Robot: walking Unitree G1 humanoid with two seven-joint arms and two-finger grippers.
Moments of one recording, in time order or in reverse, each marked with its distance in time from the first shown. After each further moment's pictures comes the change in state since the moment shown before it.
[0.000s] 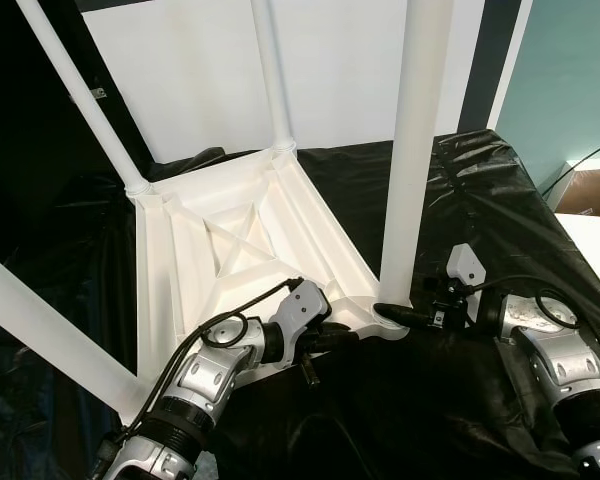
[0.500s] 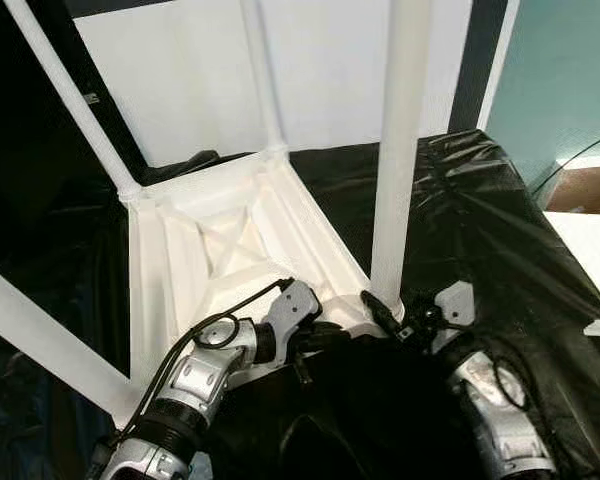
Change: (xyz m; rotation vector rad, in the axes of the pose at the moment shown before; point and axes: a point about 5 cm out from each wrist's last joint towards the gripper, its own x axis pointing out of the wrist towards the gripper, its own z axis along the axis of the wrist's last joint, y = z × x) left arm -0.006 0.003 -0.005 -0.020 0.010 0.010; right arm 0.025 0.051 -0.013 0.143 -0.218 -0.624
